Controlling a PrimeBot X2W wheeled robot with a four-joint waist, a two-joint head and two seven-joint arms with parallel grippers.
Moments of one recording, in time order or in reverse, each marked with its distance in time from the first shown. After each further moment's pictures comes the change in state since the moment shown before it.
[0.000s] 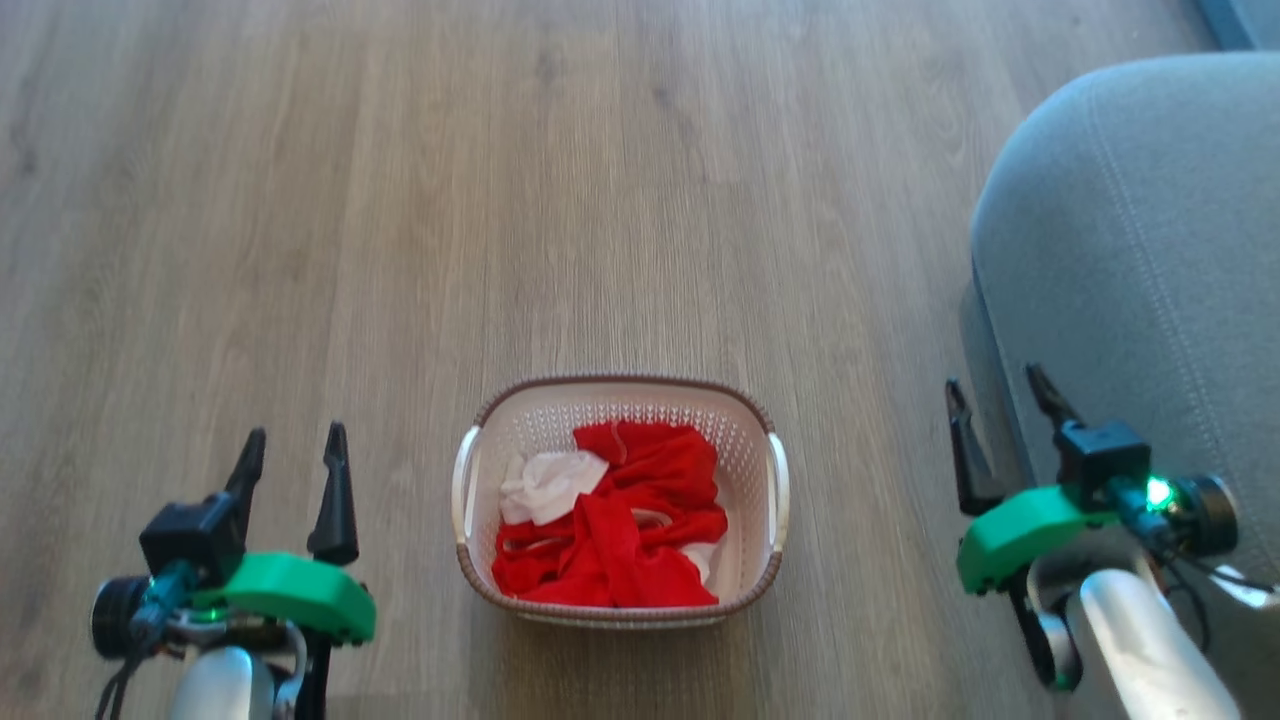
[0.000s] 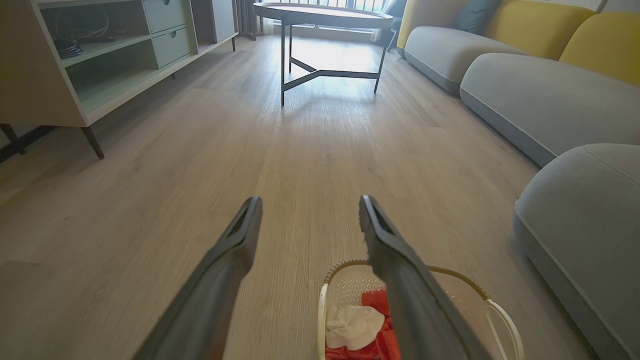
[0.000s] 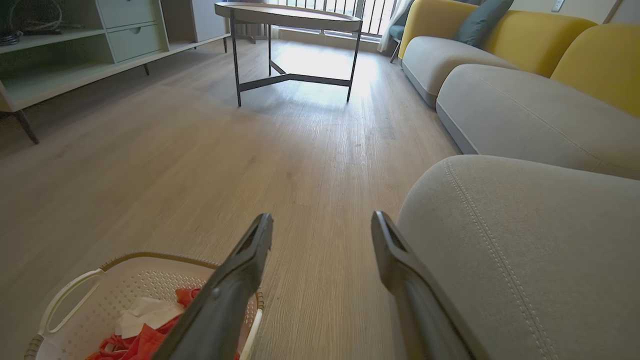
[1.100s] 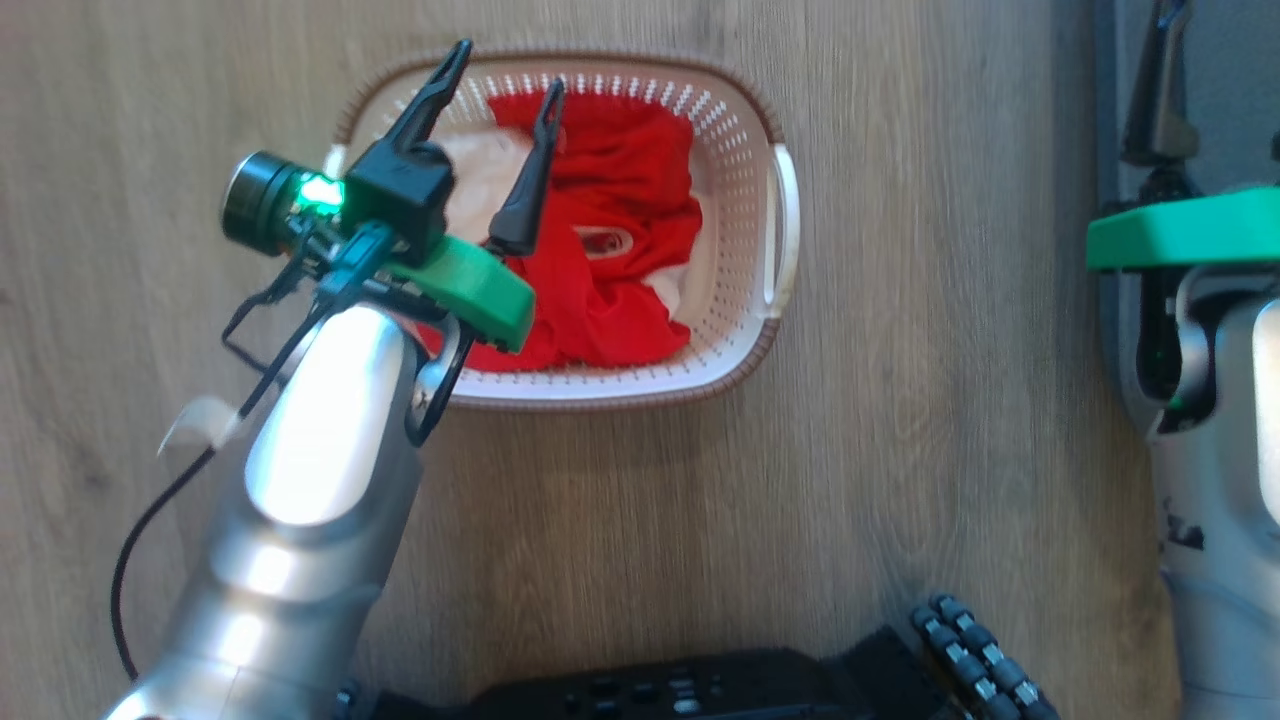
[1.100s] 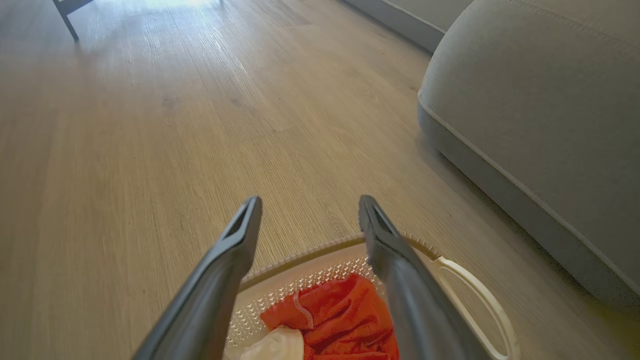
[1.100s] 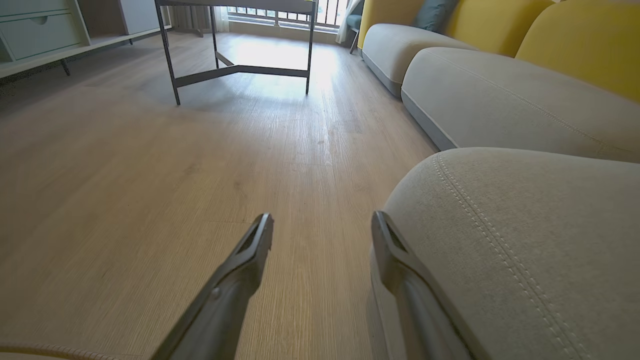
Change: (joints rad) left arm -0.594 -0.005 -0.380 0.124 0.080 0.001 -0.005; right arm -0.364 0.007 -0.184 -0.254 0.002 0.000 -0.006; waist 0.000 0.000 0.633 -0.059
